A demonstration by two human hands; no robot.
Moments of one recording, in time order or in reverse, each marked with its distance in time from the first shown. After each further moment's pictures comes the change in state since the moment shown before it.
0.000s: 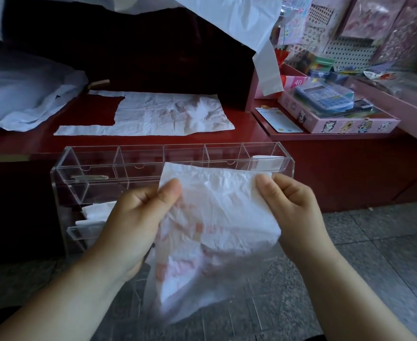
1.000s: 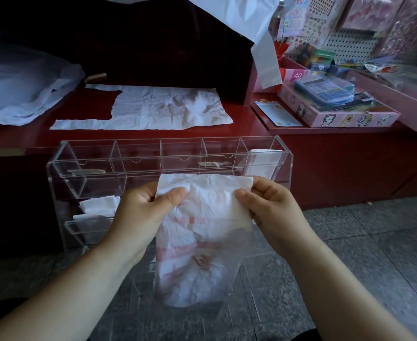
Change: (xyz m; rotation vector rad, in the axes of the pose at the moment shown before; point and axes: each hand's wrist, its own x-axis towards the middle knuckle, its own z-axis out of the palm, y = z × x) left_hand 0.010 -0.020 0.004 -0.004 0.009 -0.070; right_hand 0.010 0.027 -0.002 0.129 -0.154 0.209
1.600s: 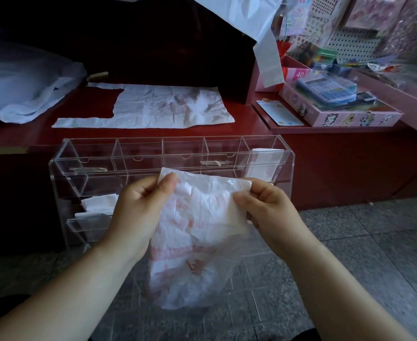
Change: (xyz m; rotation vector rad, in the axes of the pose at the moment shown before) left_hand 0.005 -0.010 -0.004 0.080 0.153 0.106; right_hand -0.002 0.002 0.003 -0.069 -0.049 0.010
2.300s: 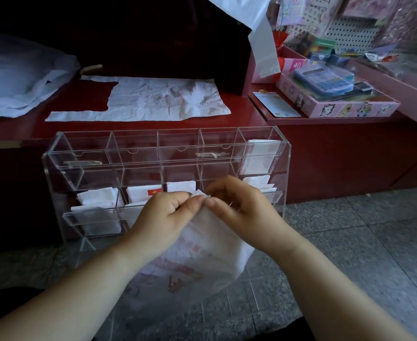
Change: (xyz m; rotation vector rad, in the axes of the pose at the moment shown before) left_hand -0.011 -0.011 0.011 0.341 -0.336 0.154; right_hand -0.001 0.014 0.007 -0.618 -0.120 -0.374
